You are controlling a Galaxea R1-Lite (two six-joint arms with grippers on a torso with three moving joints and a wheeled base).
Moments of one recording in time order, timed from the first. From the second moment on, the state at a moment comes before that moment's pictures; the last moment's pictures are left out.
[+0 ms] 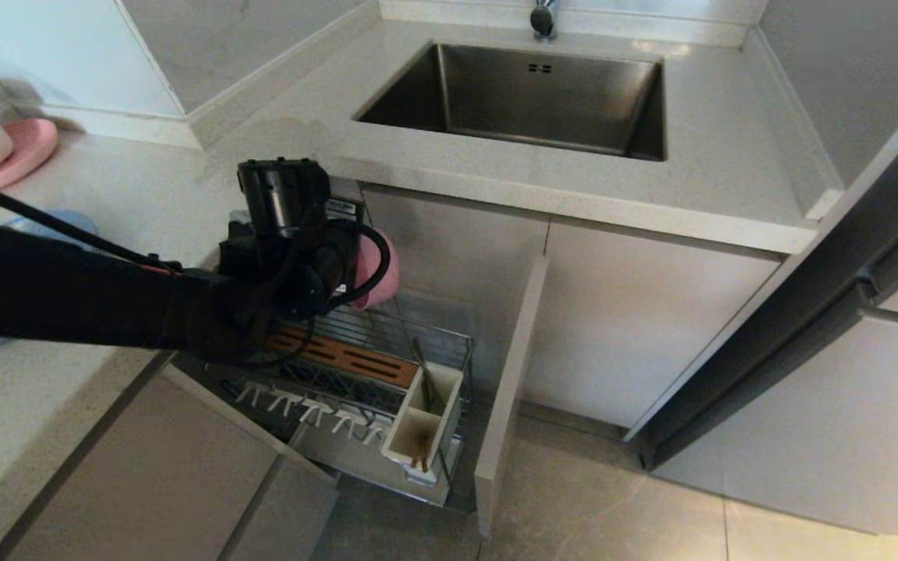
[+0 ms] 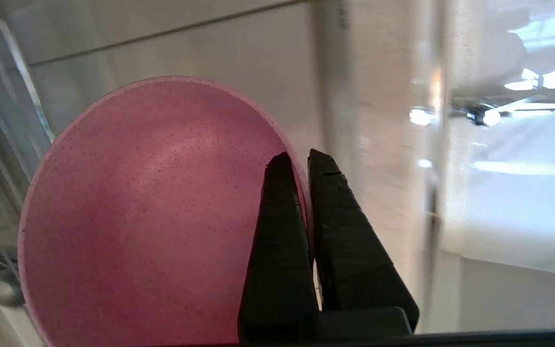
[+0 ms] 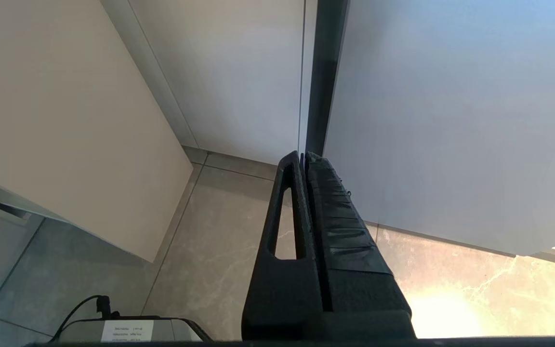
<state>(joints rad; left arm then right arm) -0.45 1.91 -1.24 -0.60 0.48 -1.30 0.00 0.00 0.00 0.00 -0.01 0.02</state>
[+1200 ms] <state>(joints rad) -0.41 2.23 -1.23 -0.97 0.60 -1.28 0.00 0.00 0.00 0.00 -0.01 0.02</state>
